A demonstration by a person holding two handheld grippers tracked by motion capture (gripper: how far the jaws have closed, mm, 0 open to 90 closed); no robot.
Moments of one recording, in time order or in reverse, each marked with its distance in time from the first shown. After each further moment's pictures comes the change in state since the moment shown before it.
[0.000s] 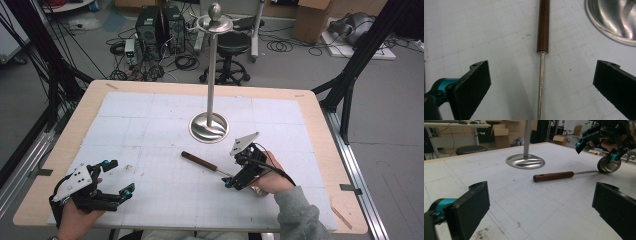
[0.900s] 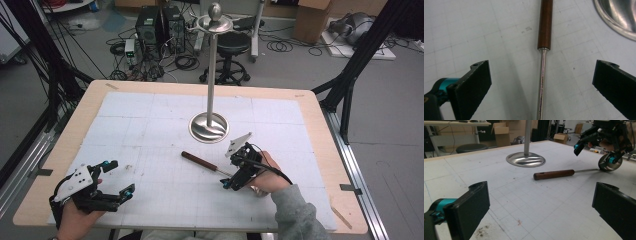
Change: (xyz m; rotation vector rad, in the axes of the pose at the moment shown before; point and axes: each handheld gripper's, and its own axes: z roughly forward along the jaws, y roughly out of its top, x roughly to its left) left arm 0.000 -0.001 0.001 0.009 0.002 0.000; right arm -0.001 0.002 0.014 0.074 0.009 -0.015
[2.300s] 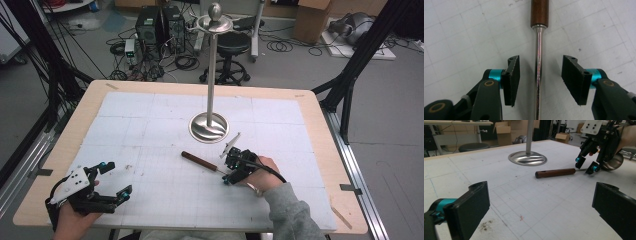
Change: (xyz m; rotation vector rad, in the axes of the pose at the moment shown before) left arm 0.000 -0.001 -0.008 0.005 0.014 -0.005; right arm -0.006 0.003 0.021 0.208 -0.004 0.068
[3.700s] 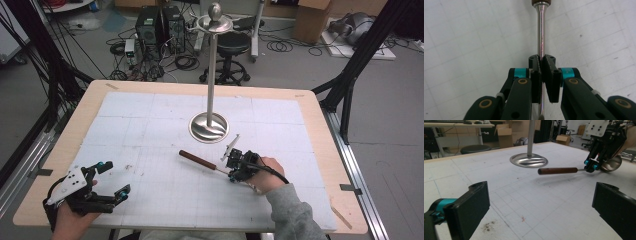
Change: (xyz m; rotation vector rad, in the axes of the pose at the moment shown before) left arm 0.001 0.002 -0.003 -0.014 0.007 0.004; right arm 0.007 -0.001 -0.013 0.065 -0.033 -0.038
